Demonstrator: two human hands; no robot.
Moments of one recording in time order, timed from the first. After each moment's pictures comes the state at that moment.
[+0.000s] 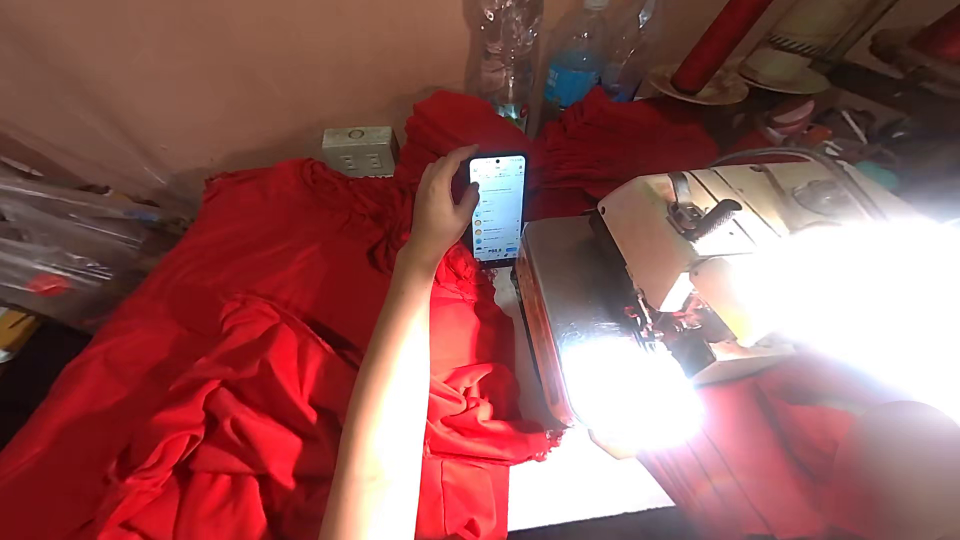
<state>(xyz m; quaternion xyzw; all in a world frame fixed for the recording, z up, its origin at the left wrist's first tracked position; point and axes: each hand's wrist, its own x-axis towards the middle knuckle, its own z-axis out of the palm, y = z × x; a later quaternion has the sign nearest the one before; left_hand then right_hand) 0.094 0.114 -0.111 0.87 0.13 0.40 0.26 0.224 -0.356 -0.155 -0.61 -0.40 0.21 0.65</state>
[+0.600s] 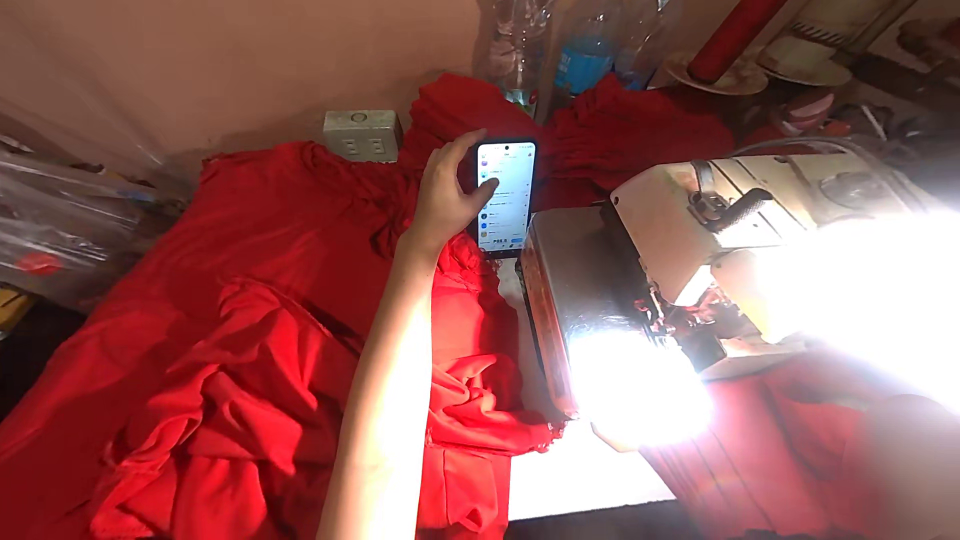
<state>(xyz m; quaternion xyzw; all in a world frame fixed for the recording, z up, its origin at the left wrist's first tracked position) 0.092 0.117 -0.112 0.86 0.10 0.41 0.28 0.229 -0.358 -0.161 -0.60 -0.41 0.22 0.66</state>
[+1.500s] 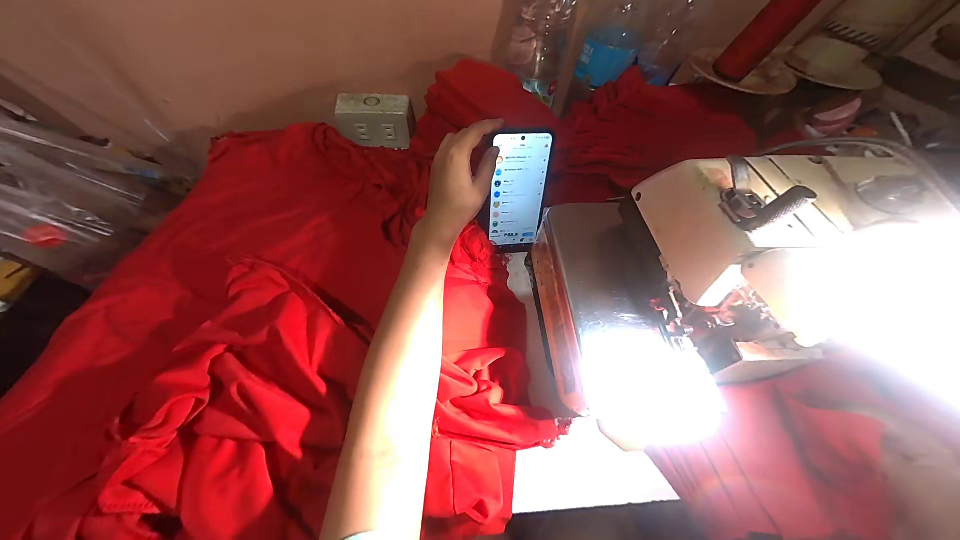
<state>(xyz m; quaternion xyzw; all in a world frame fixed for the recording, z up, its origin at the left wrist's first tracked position) 0.095 0.116 -0.111 0.85 0.13 0.44 0.25 0.225 -0.355 -0.156 -0.60 -0.40 0.22 0.66</state>
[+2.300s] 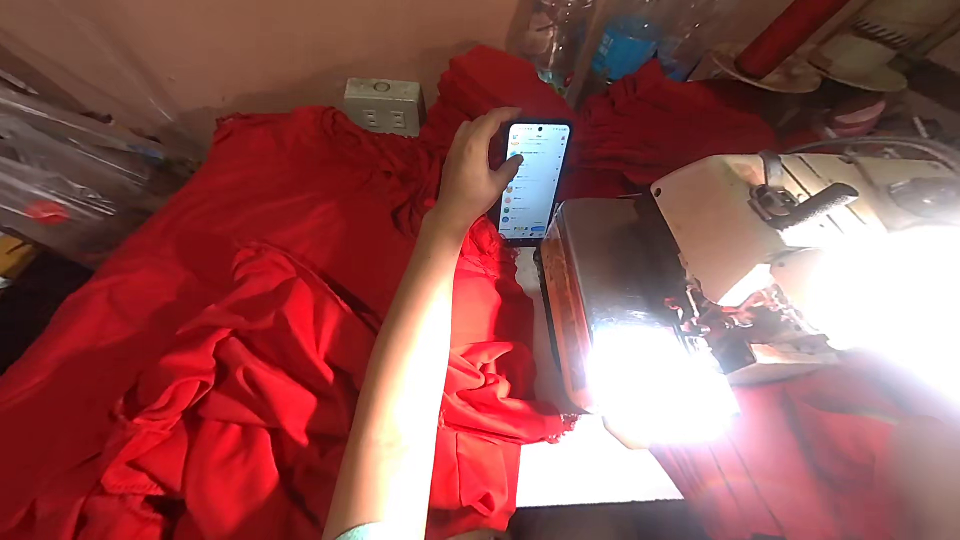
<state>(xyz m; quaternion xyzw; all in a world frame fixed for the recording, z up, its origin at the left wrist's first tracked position) 0.094 0.116 -0.111 0.86 0.14 0.42 0.27 0.225 -0.353 -0.157 -0.60 -0.42 0.21 0.65</state>
